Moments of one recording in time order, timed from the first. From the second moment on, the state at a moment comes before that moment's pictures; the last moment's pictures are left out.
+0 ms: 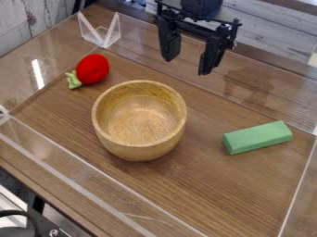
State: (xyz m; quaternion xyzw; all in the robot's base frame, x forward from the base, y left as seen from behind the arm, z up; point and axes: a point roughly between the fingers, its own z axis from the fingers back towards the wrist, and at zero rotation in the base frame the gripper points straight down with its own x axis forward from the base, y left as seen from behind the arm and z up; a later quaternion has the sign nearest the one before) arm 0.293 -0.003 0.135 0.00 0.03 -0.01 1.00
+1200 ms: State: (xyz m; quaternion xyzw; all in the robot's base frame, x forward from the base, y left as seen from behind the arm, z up) arm 0.269 0.128 0.123 0.00 0.07 -0.02 1.00
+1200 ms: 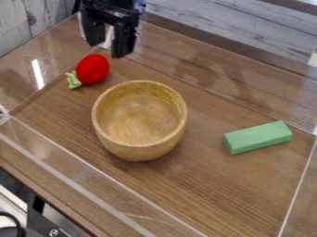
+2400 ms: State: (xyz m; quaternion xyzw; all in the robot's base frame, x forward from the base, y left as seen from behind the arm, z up) arm 0.289 0.181 0.053 -0.02 0.11 -0.03 0.99
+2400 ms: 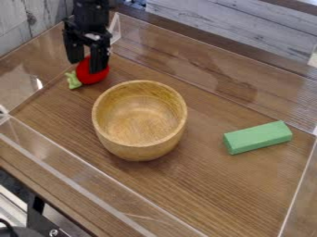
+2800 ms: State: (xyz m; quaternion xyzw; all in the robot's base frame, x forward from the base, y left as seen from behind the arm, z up) arm 0.290 0.177 0.041 -0.03 0.11 -0.02 0.99
